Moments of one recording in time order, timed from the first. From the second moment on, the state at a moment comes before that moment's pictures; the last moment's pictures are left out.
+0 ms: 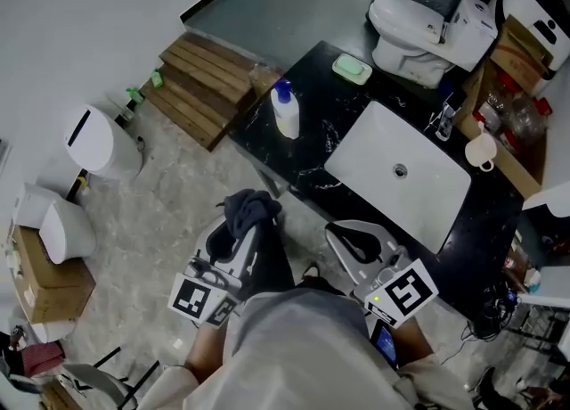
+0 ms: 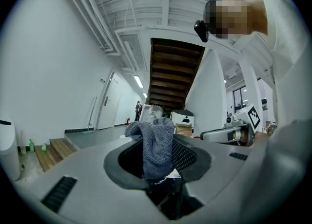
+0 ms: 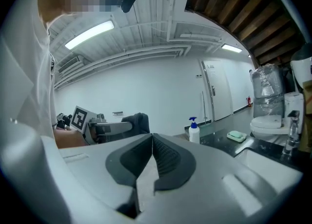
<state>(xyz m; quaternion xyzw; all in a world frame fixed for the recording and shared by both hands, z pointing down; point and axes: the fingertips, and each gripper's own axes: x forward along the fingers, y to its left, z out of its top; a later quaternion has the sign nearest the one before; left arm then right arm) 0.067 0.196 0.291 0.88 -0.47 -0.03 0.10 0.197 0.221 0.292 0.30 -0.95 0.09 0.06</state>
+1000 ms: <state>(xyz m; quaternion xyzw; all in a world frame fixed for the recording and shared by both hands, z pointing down) 0.007 0.005 0.323 0.91 -0.40 0.00 0.13 0.116 0.044 0.328 0.35 -0.92 0.16 0.10</state>
